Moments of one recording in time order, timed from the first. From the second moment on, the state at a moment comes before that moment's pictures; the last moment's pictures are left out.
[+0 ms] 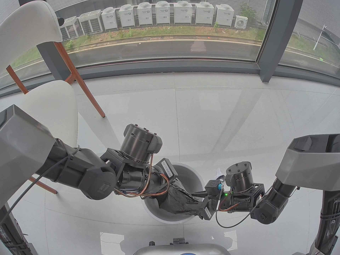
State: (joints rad) left arm -0.67 1.98 -1.03 -0.21 -0.10 -1.09; right arm 0.65 2.25 -0.64 -0.99 0.27 -0.18
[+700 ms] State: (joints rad) left arm -0.67 1.98 -1.03 -0.21 -0.10 -1.09; right arm 0.50 2.15 -0.53 -0.99 0.28 -0.20
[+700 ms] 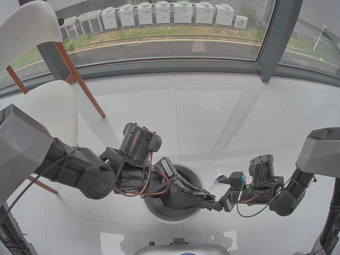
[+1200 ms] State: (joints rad) left arm -0.67 1.98 -1.03 -0.21 -0.10 -1.09; right arm 0.47 2.12 -0.38 -1.08 0.33 -0.22
